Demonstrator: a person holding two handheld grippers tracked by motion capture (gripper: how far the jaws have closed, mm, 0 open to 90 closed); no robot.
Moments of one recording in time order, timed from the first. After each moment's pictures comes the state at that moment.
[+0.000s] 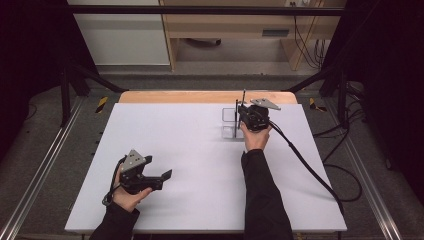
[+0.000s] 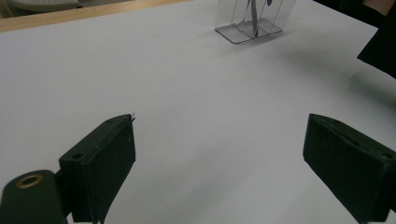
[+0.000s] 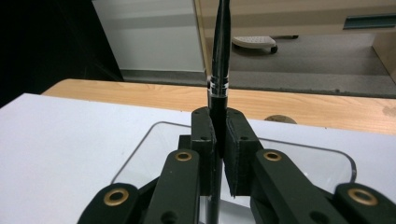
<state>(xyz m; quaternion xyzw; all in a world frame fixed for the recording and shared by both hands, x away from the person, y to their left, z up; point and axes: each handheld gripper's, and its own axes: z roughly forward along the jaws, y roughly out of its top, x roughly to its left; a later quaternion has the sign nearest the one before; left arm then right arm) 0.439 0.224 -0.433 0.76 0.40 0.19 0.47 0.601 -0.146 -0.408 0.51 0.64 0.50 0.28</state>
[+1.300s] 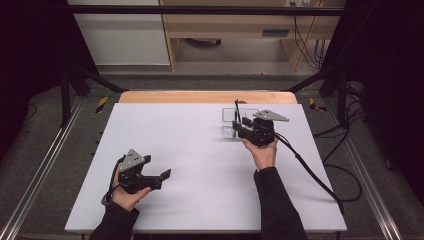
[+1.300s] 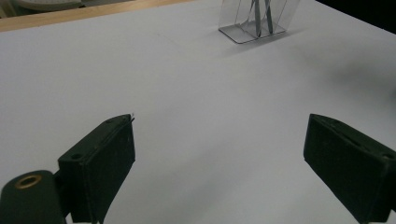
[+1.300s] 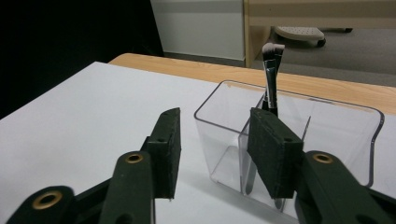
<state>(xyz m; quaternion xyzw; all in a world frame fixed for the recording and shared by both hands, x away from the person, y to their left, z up) 0.440 0.228 -0.432 0.76 0.40 0.19 0.47 0.541 -0.153 -0.393 0.45 0.69 0.52 0.22</state>
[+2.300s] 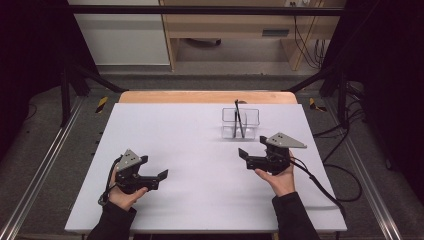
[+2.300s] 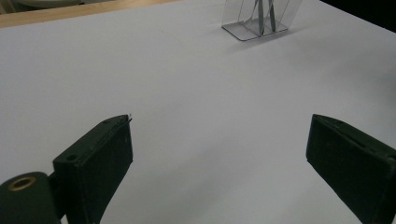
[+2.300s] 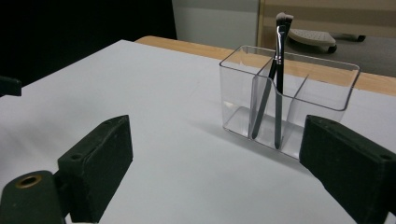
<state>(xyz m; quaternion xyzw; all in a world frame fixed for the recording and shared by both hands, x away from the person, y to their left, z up) 0.440 0.236 -0.434 0.76 0.40 0.18 0.47 0.467 -0.182 -0.400 0.41 0.72 0.52 0.23</state>
